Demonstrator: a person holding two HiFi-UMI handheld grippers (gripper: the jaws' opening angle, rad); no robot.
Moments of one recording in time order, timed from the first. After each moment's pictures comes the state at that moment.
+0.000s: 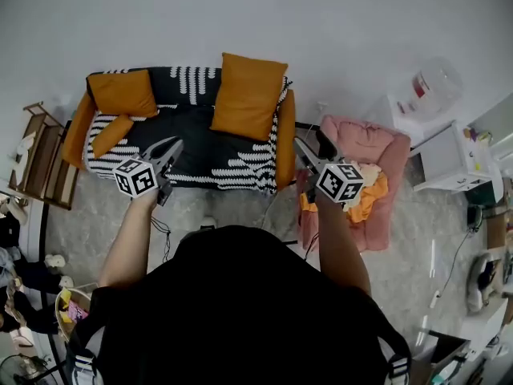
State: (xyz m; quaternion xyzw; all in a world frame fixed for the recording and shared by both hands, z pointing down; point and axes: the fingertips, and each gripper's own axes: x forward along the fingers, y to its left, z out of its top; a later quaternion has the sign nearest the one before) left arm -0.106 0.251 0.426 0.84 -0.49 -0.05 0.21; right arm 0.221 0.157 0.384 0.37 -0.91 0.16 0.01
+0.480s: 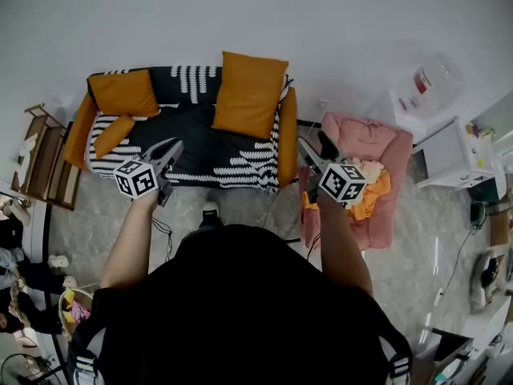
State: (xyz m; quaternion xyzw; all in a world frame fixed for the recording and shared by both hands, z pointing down) left arm -0.106 0.253 0.431 0.84 -0.49 -0.04 0.22; right arm 0.232 0.155 0.396 0.38 -0.91 0.18 0.00
